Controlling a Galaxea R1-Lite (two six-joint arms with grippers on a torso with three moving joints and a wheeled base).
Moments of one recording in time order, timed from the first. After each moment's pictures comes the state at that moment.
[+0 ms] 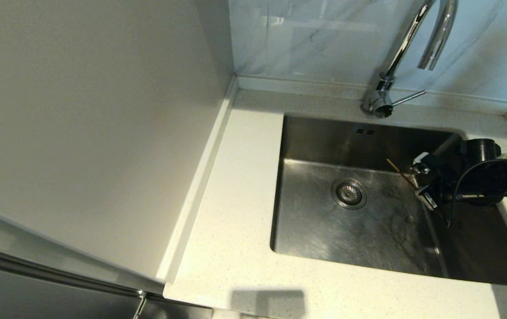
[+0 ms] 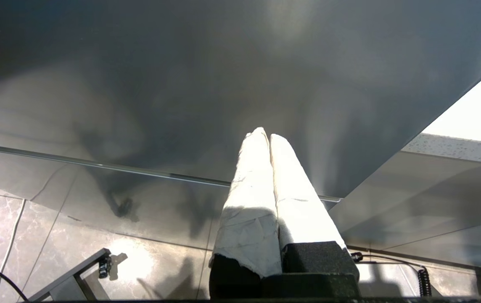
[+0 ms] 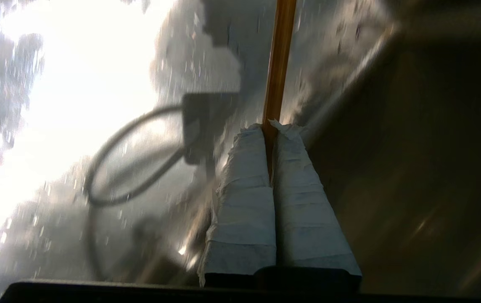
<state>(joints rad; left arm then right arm) 0.00 0.00 0.00 0.00 0.02 -0.03 -0.26 2.19 -1.42 -0.07 0.15 -0.72</state>
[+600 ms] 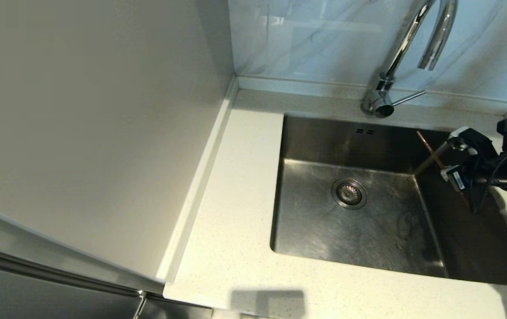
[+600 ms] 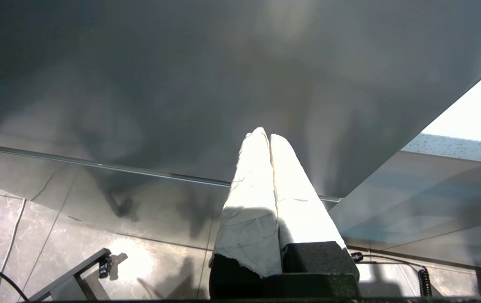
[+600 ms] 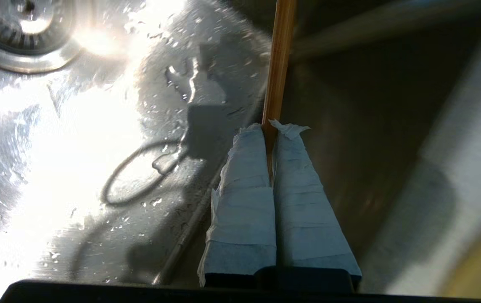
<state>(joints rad) 0.00 0.00 0.00 0.00 0.02 -0.03 -0.32 2.00 -1.36 -0.10 0.18 -0.60</state>
